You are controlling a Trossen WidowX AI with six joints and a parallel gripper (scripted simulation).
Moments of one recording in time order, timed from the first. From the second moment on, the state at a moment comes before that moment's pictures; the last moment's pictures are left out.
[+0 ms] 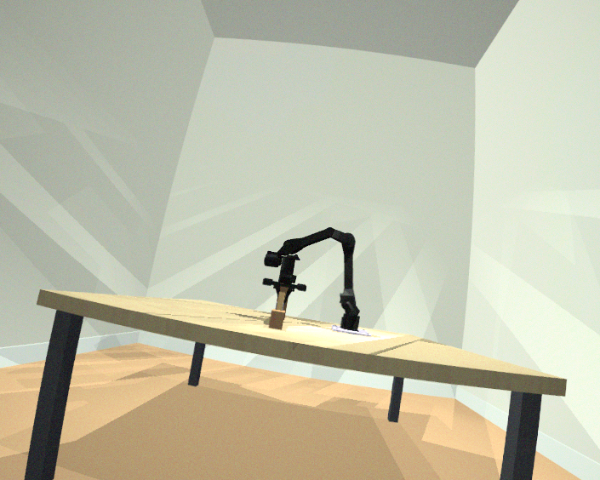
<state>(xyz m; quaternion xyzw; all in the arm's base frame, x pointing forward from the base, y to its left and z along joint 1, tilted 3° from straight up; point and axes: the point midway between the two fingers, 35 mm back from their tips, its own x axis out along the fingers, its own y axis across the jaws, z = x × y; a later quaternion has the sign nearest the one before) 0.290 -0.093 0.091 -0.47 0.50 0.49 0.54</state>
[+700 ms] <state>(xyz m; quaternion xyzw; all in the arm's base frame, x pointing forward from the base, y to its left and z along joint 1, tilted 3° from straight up) 0.290 -0.098 0.090 -0.47 0.50 0.49 0.54</state>
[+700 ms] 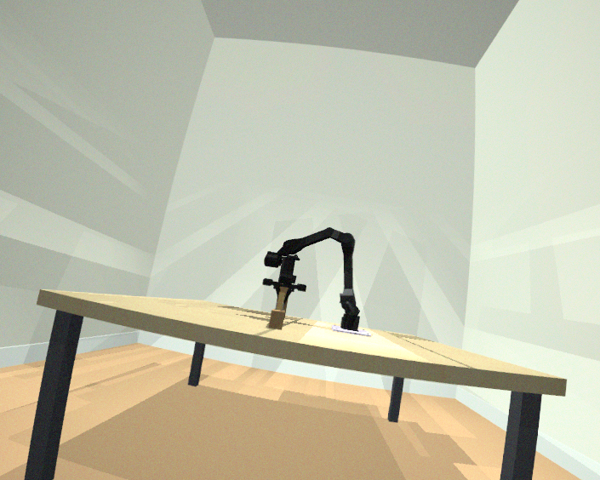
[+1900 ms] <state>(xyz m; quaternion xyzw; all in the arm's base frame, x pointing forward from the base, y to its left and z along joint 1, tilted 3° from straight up) 0.290 -0.103 0.090 -0.47 0.50 0.49 0.54</state>
